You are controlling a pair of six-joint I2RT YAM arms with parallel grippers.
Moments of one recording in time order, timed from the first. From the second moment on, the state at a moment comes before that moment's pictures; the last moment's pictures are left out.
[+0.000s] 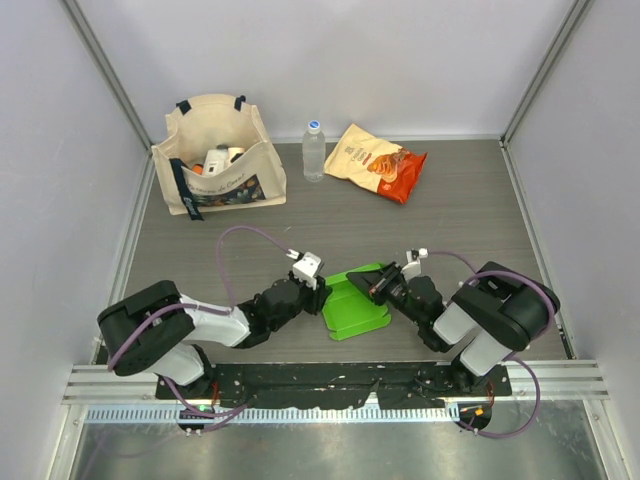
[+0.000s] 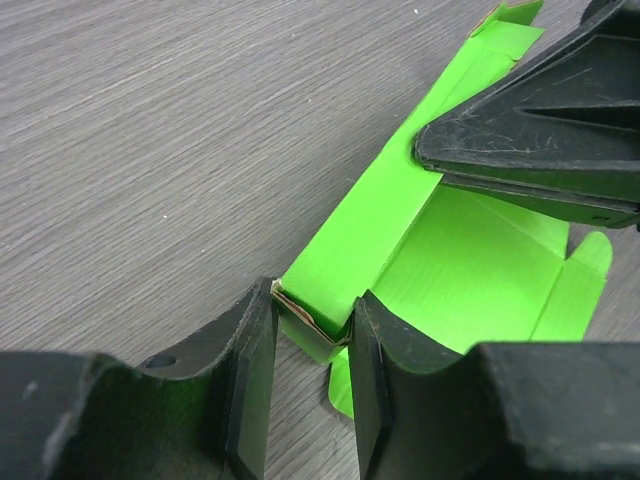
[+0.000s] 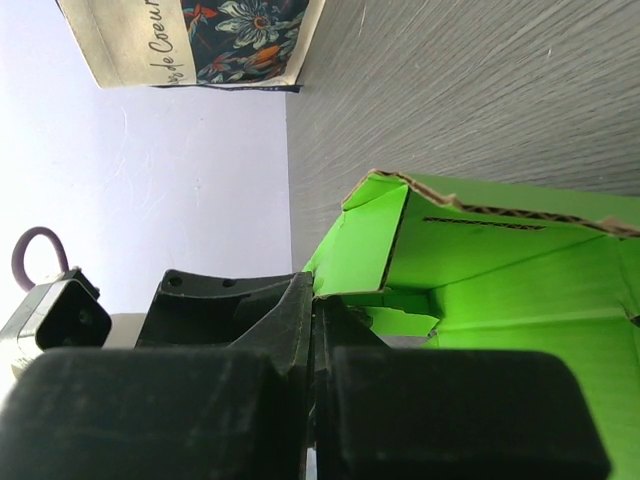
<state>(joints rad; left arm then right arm) -1.00 1.46 0.35 0.78 -0.25 -0.29 0.69 1.62 0.08 1.38 -0.04 1.41</state>
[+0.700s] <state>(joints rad) -1.25 1.82 0.52 0.98 -0.97 -0.21 0.88 1.55 0.06 1.31 0.38 1.47</state>
